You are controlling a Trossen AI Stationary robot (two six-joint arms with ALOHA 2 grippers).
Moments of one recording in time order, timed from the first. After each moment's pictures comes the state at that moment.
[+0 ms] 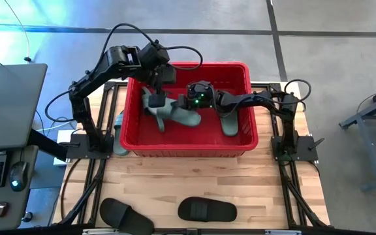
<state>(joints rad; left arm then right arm) 0.44 1.77 2.32 -1.49 -0.03 0.45 -0.37 1.98 1.25 0.44 -0.28 1.09</state>
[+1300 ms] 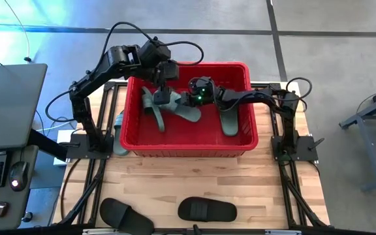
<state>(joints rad) 0.44 1.77 2.32 -1.38 -0.04 0.45 -0.43 1.97 1.25 0.32 -0.32 1.04</state>
